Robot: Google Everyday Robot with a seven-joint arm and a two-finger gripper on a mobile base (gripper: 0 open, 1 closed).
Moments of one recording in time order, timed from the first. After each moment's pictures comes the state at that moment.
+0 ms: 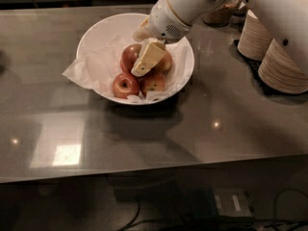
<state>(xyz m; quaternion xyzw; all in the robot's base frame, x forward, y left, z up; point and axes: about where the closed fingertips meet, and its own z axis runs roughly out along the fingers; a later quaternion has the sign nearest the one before) 0.598 0.024 0.939 -0.69 0.64 0.17 0.31</state>
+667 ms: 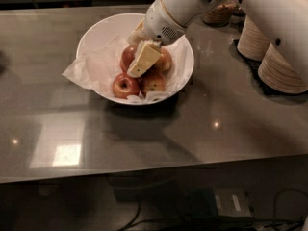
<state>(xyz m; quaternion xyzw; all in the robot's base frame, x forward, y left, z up) 0.594 0.035 0.934 -0.69 0.63 0.18 0.30</state>
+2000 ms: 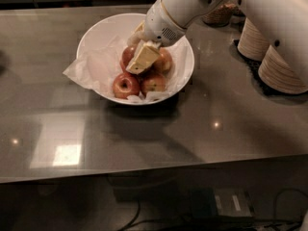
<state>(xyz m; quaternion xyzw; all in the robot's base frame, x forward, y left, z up) 0.595 0.035 0.932 -0.69 0.63 0.18 0.30</state>
